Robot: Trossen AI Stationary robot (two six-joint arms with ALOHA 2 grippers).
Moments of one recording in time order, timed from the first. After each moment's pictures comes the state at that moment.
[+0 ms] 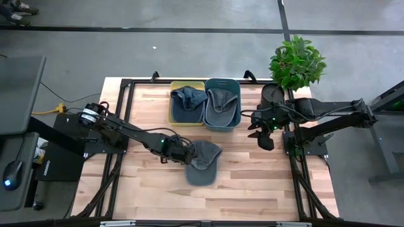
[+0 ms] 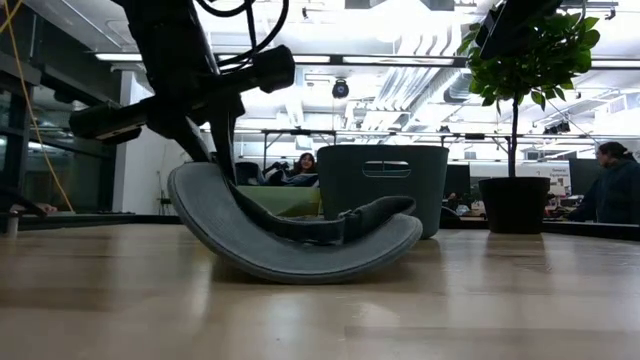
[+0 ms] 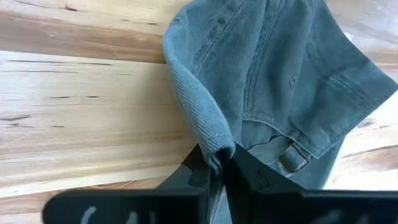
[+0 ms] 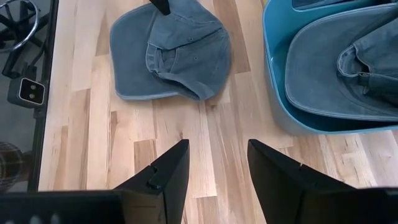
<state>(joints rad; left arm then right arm) -0.31 1.67 1.09 -0.55 -0.20 -1.96 0.03 1.04 1.06 -0.90 -0.06 0.25</state>
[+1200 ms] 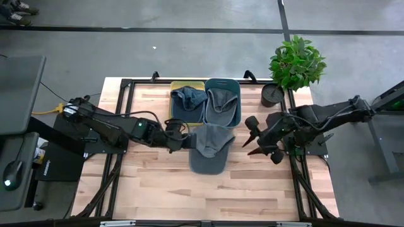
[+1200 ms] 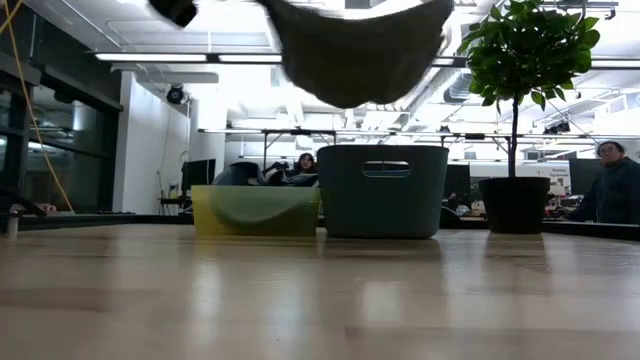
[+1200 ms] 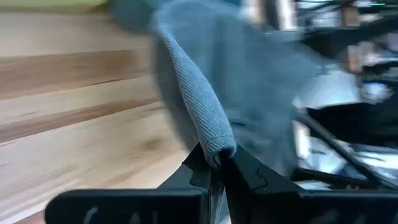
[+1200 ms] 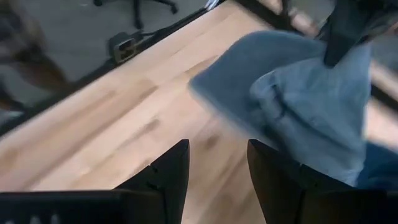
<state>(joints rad) -0.31 1.44 1.31 -0.64 -0.40 -1.59 0.22 1.04 1.06 -0.67 -0.18 -0.45</state>
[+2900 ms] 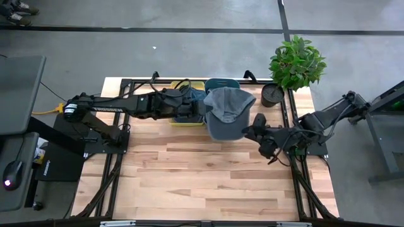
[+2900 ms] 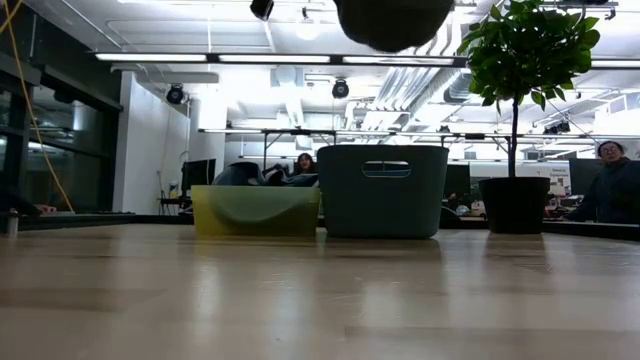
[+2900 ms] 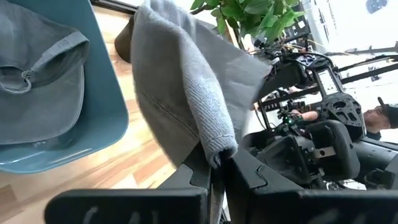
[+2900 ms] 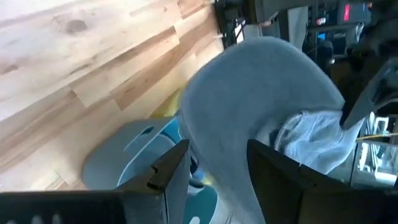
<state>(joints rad) -0.01 1.44 1.43 -0.29 -0.26 -1.21 0.45 1.04 1.07 -0.67 0.60 -0.97</state>
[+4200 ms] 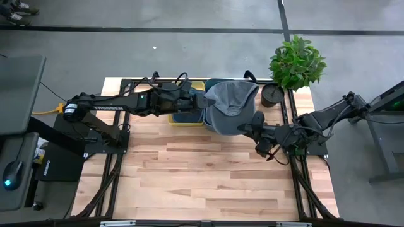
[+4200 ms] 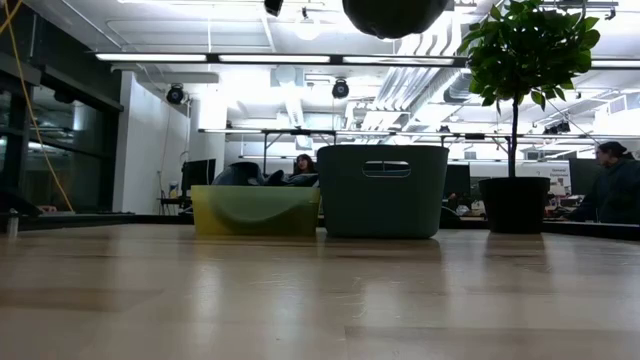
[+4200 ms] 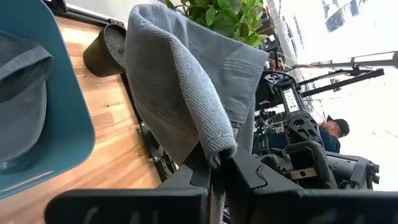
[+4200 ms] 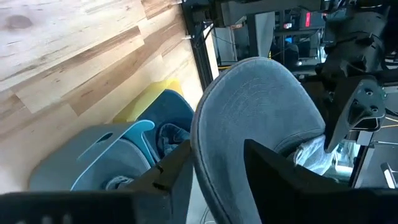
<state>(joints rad) 0.03 1.44 1.43 -0.17 -0.22 -1.20 0.42 1.06 1.07 -0.51 0.64 -1.10</state>
